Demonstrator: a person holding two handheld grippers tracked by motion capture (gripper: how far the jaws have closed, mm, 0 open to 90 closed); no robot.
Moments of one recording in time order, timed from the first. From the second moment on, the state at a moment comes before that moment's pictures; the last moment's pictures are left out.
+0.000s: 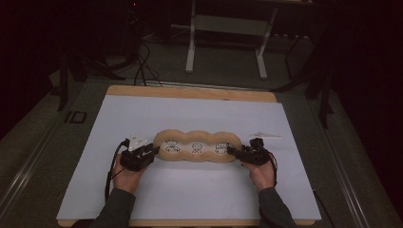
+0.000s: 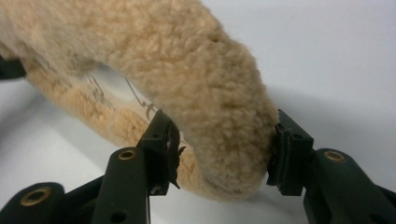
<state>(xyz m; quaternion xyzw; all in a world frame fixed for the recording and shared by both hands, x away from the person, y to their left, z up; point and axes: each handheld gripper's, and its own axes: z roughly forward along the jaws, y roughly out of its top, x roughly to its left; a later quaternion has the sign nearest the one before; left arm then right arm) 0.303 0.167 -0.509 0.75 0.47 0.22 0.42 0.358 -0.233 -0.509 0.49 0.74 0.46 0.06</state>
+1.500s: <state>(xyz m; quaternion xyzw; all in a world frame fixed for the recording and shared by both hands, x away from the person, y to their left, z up) 0.296 0.188 -0.497 0.72 0.49 0.21 0.44 0.333 -0.258 -0.488 0.47 0.75 0.46 0.07</state>
